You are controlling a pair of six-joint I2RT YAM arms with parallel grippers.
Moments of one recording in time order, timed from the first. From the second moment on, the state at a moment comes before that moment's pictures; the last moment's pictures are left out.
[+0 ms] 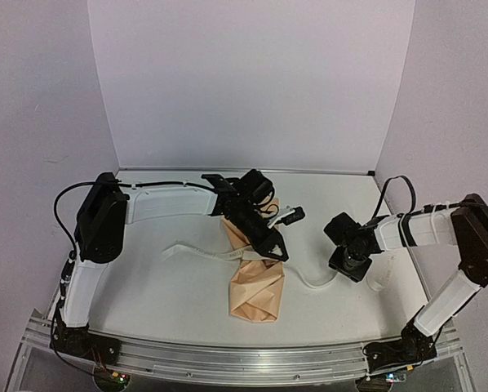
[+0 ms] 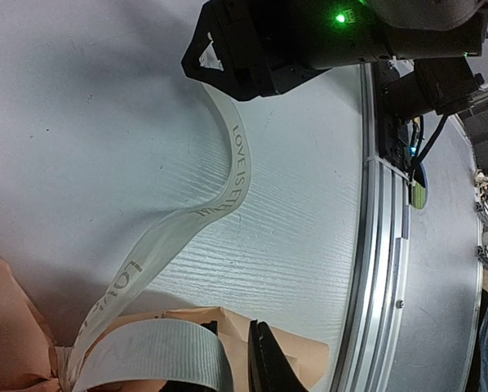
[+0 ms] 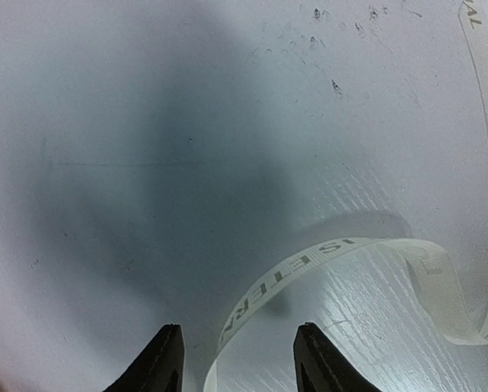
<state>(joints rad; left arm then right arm) -0.97 2.21 1.87 -0.63 0.65 0.05 0.60 1.58 0.78 -0.53 0.35 1.21</state>
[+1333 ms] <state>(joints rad) -1.01 2.28 1.93 -0.49 0.66 0.43 0.45 1.81 1.47 -0.52 -0.02 1.00</state>
